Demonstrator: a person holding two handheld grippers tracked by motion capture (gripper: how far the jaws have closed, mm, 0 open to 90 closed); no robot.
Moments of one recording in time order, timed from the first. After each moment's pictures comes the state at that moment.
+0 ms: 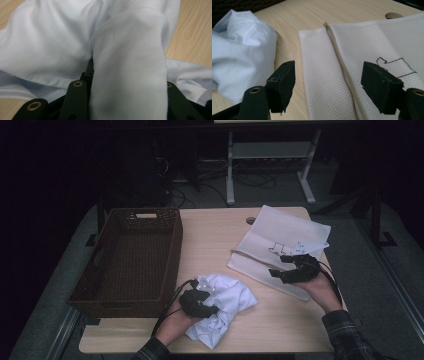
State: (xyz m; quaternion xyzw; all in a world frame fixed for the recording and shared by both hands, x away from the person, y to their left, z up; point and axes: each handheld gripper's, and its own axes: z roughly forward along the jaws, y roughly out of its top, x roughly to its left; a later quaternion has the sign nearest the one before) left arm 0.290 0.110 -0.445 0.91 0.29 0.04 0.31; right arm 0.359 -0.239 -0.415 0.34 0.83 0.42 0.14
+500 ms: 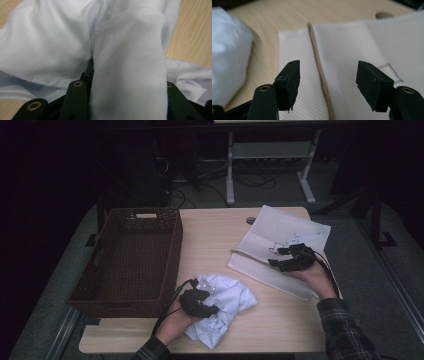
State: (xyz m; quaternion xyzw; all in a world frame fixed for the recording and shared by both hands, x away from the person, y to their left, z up) left arm 0.291 0.110 -0.445 0.91 0.29 0.04 0.31; right arm 0.398 -0.241 -0.422 0.34 0.84 0.40 0.15
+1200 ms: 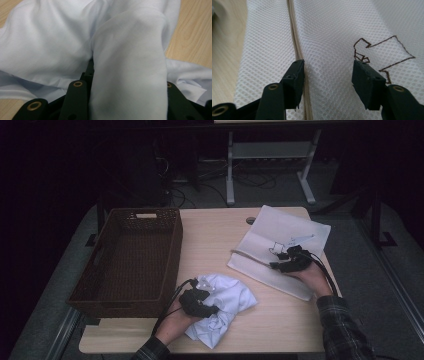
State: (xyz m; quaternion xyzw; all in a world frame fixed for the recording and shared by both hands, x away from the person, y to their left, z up) left arm 0.292 0.110 -0.445 0.90 0.29 0.04 0.31; right arm 0.425 -0.252 -0.468 0.36 0.85 0.36 0.12
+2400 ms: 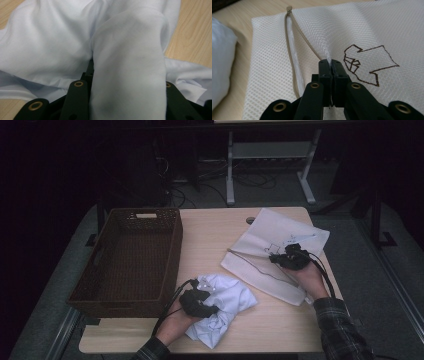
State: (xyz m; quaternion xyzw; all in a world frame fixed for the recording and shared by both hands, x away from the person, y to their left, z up) left arm 0.291 0.109 -0.445 0.91 0.29 0.04 0.30; right arm 0.411 -0.238 -0.446 0.39 0.82 0.40 0.12
